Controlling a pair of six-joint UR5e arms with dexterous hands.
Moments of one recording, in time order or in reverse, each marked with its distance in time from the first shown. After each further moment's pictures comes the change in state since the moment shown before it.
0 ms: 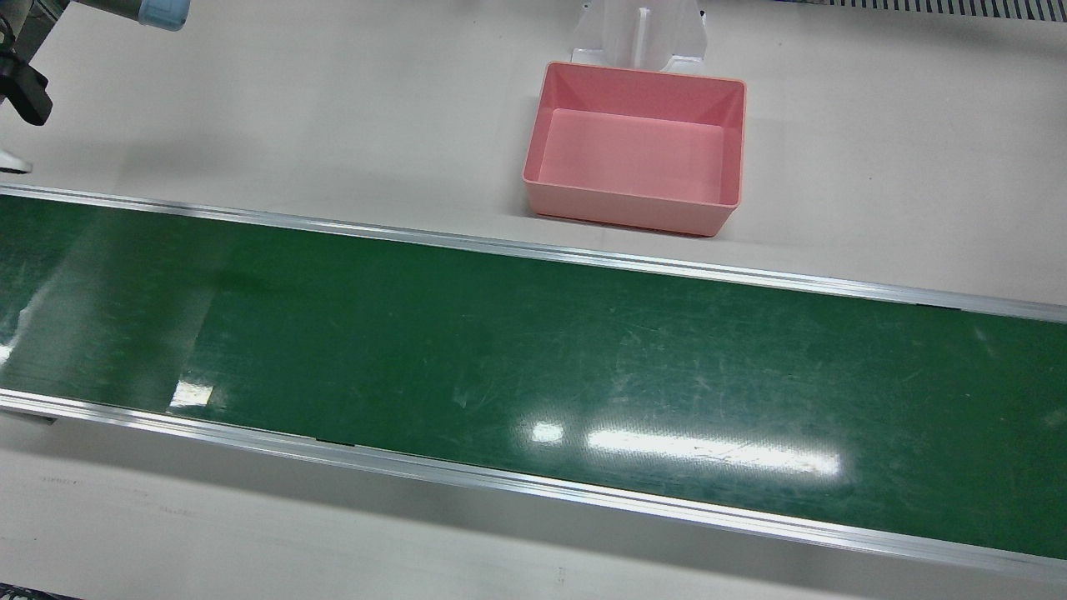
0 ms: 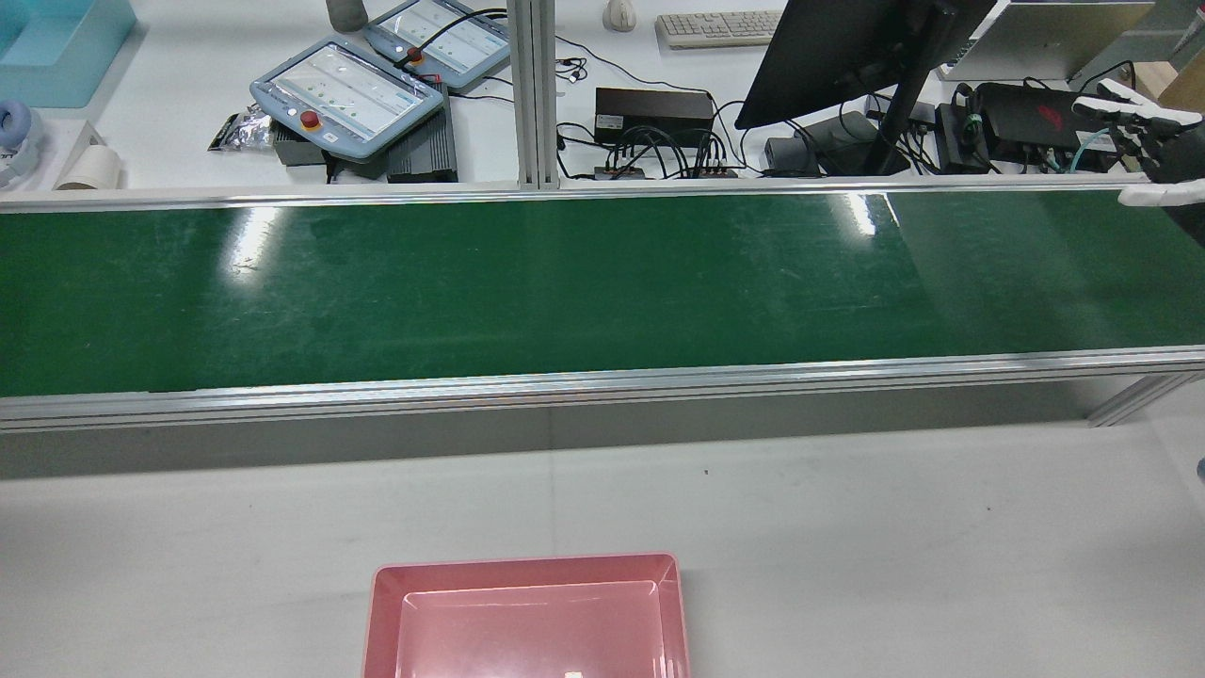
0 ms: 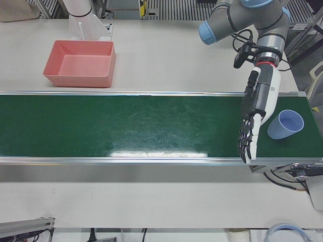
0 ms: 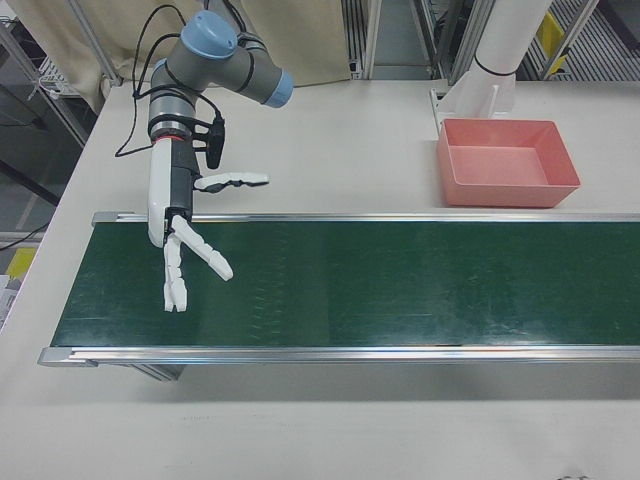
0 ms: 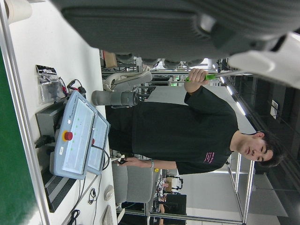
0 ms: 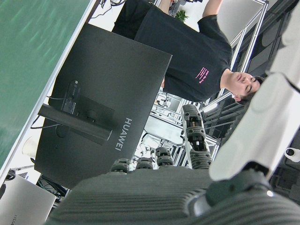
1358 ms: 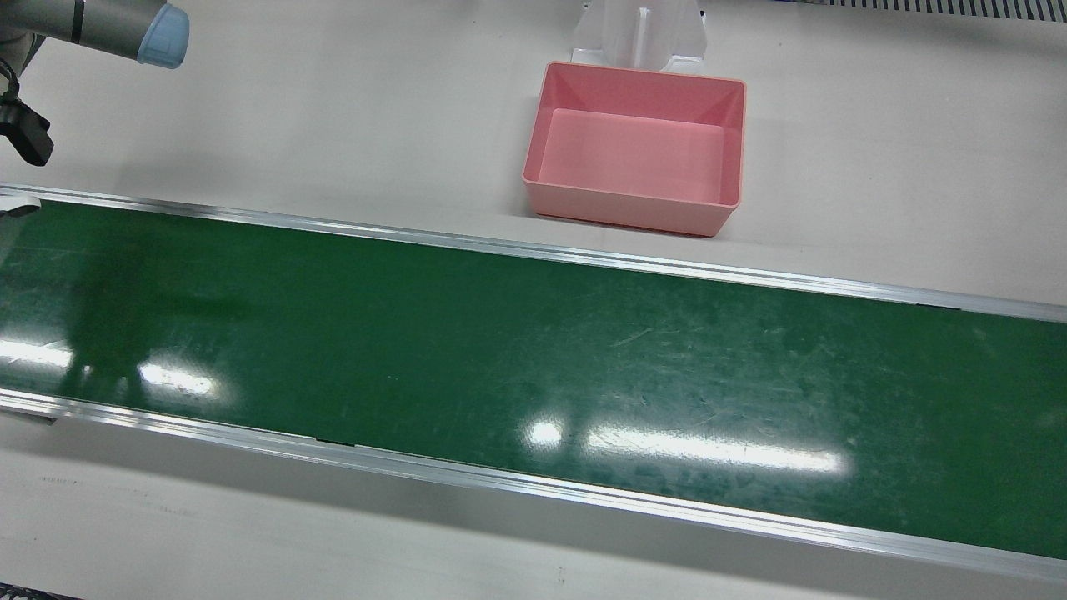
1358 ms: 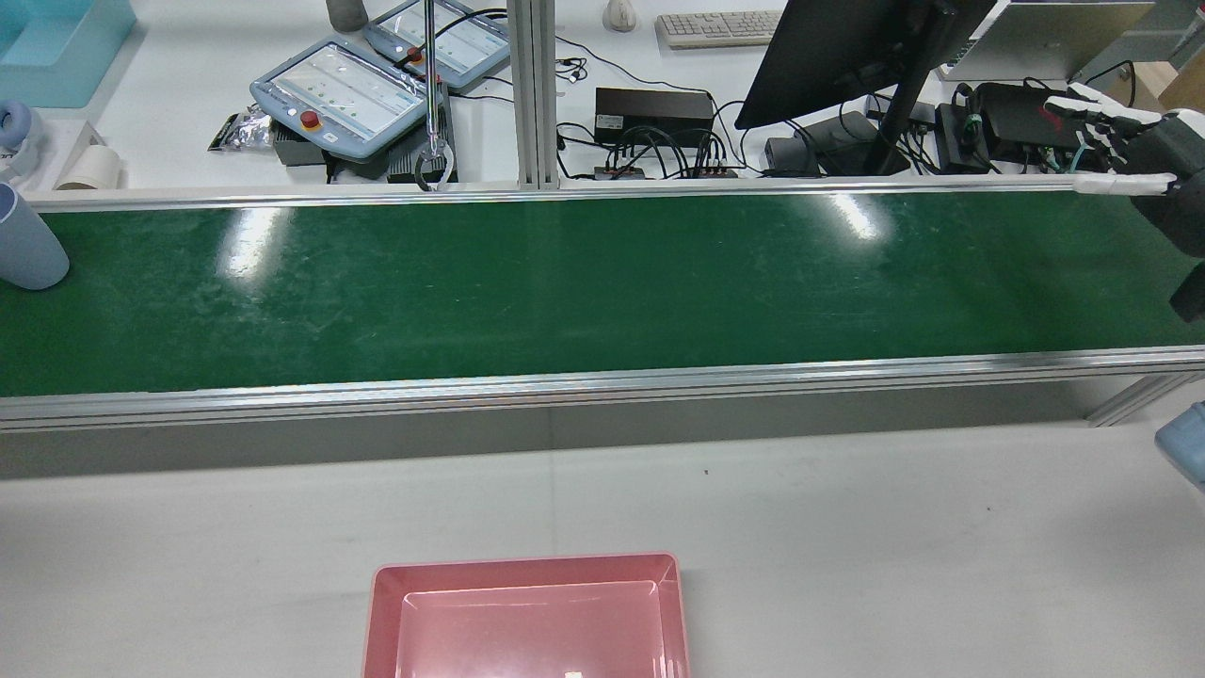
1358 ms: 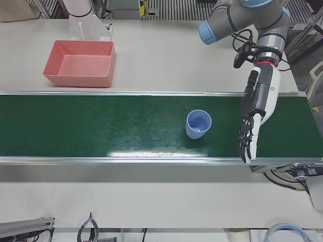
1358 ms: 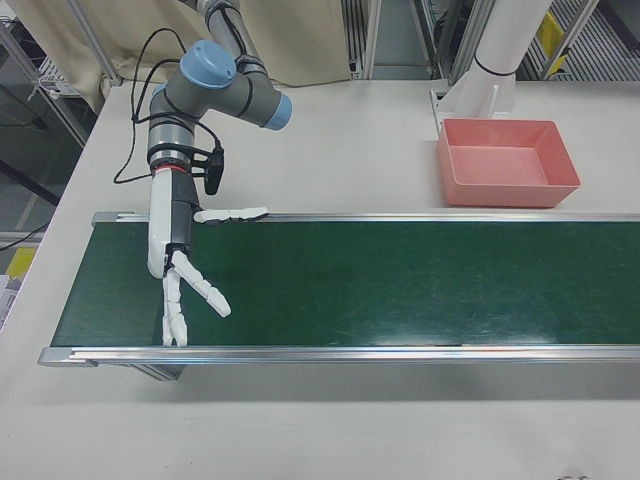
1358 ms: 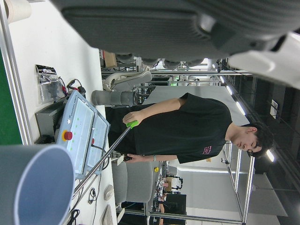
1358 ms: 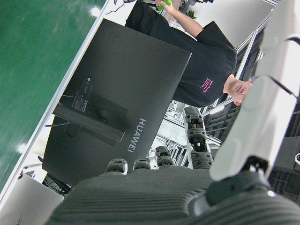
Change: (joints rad) left arm 0.000 0.000 -0.002 0.000 0.000 0.000; right arm -0.008 0.085 -0.130 0.025 -0.001 -0.027
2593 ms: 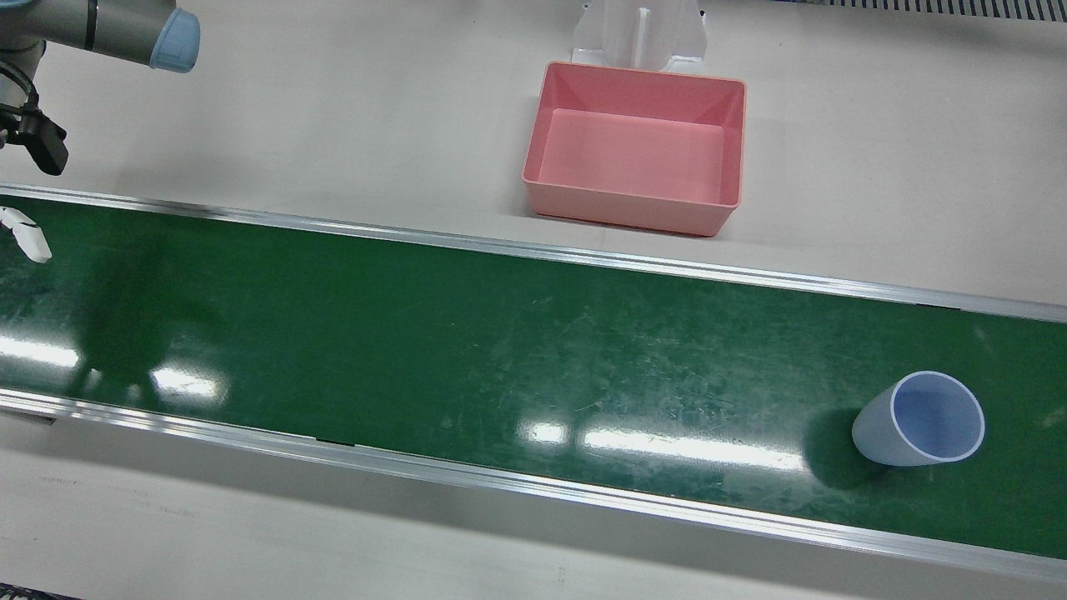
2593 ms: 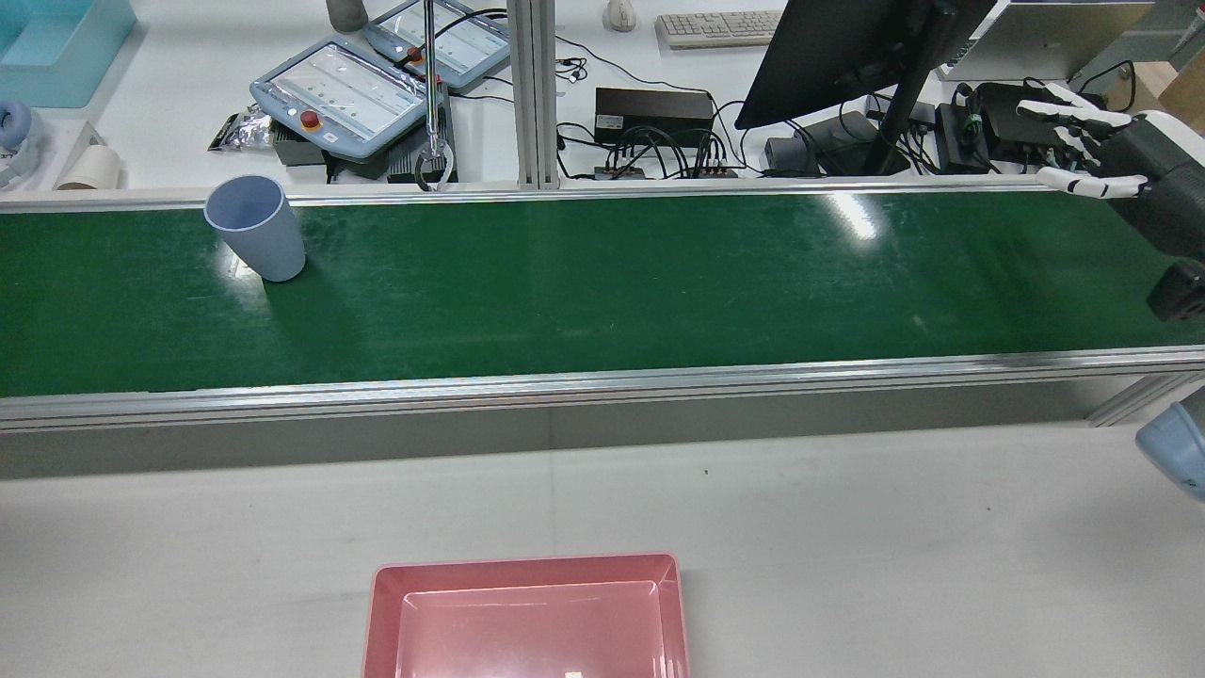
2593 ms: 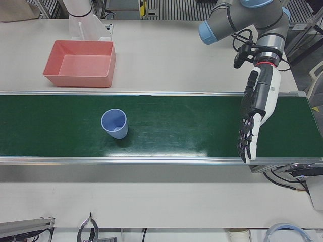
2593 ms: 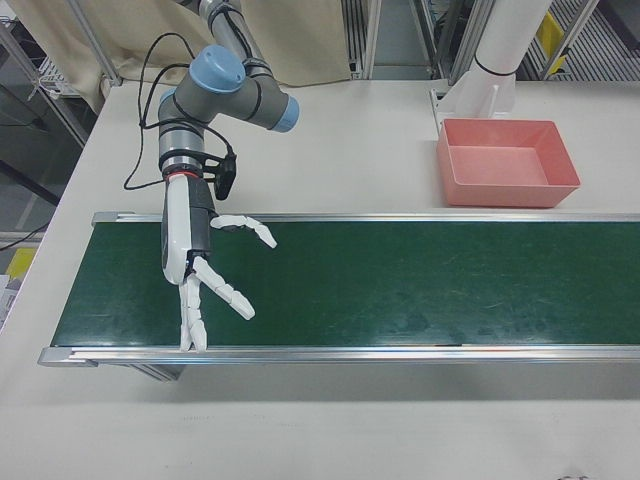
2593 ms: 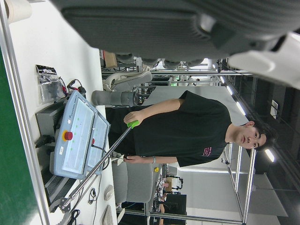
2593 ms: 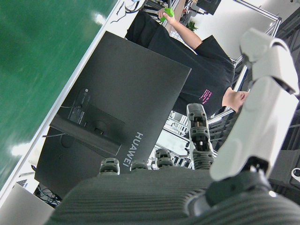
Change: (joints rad) left arm 0.000 0.000 0.000 0.001 0.000 0.000; right arm -0.027 0.022 -0.001 -0.001 -0.001 -0.044
